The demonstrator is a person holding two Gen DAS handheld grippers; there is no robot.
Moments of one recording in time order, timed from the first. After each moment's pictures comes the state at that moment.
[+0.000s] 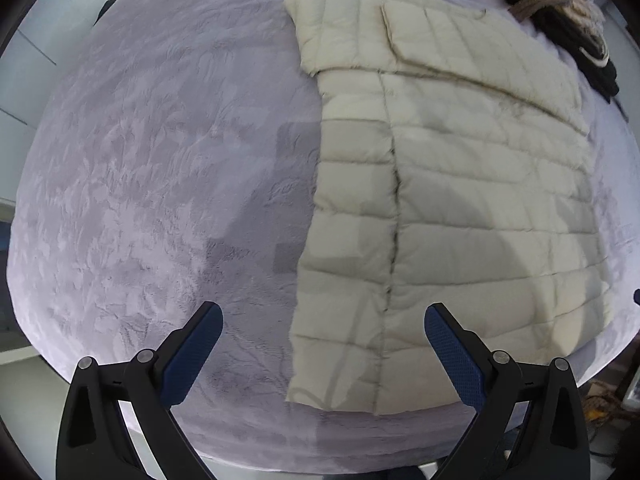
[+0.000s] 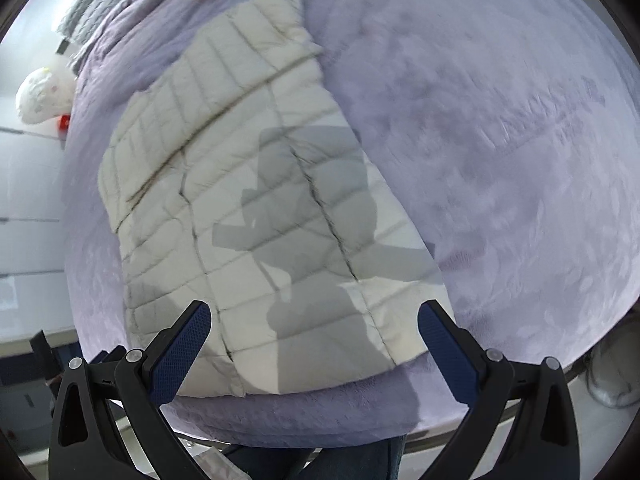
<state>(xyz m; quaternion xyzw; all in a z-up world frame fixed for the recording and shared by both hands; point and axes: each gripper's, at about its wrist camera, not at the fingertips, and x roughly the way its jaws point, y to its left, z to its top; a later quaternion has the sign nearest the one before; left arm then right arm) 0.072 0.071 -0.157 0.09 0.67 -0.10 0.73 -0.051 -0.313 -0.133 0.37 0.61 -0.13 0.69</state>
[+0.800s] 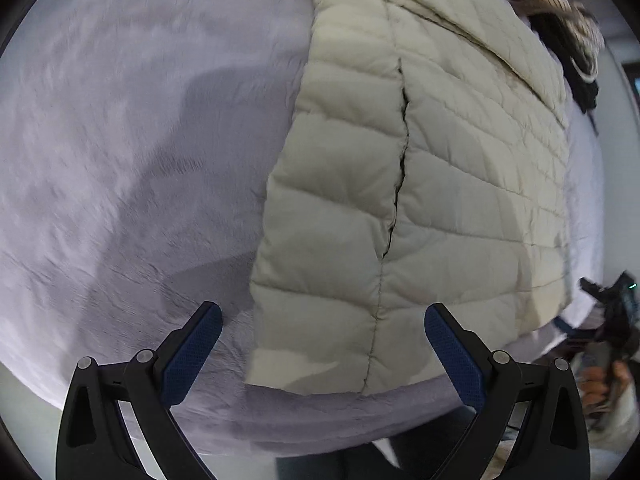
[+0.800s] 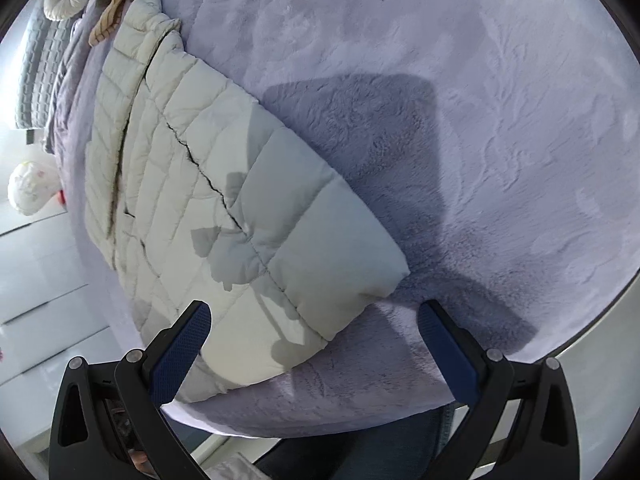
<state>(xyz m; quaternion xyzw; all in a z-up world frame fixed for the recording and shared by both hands) 0.061 0.102 -0.211 -0.06 0.74 -0.17 0.64 -0.114 -0.334 -0.218 0.54 0.58 -0.14 0.59</state>
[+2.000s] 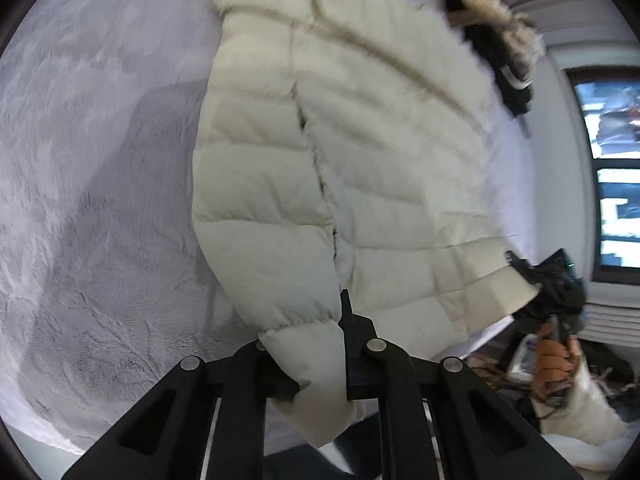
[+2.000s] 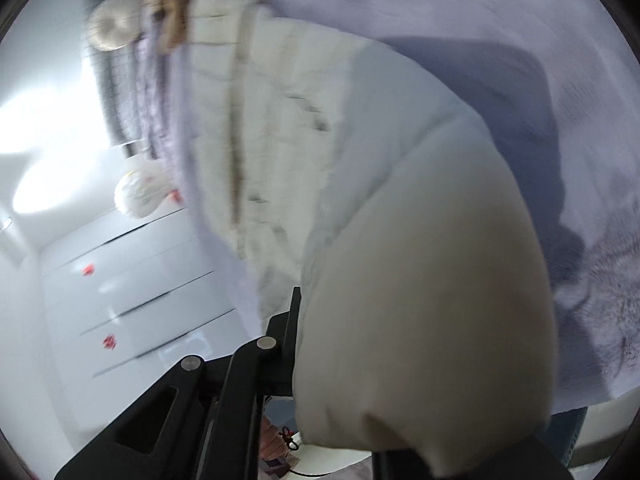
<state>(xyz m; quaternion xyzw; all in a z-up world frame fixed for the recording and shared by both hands) 0.068 0.080 -0.167 -0.13 0.71 -0.27 0.64 -0.065 -0.310 -0.215 0.69 0.45 0.03 0.57</state>
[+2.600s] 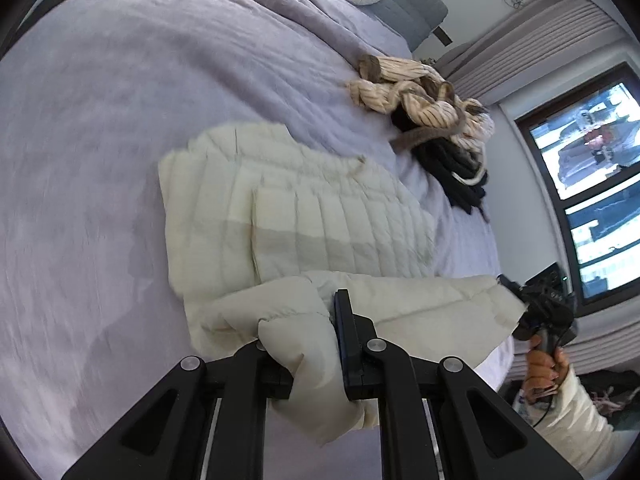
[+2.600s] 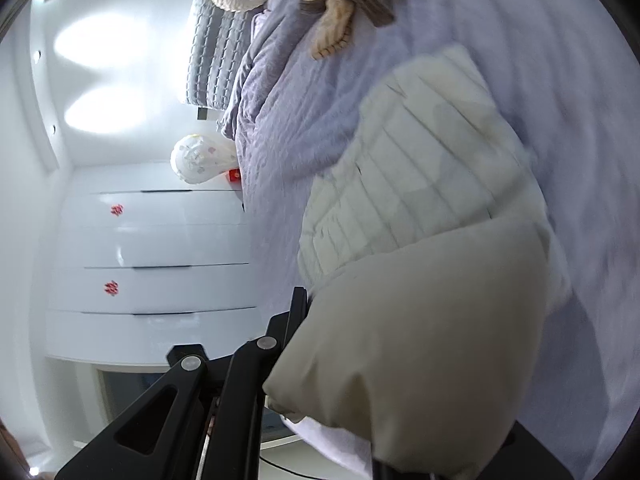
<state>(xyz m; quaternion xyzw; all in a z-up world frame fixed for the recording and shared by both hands) 0.232 0.048 -0.065 -0.14 0.58 -0.31 0.74 0.120 -0.373 -0.105 0.58 0.40 0.11 0.70</state>
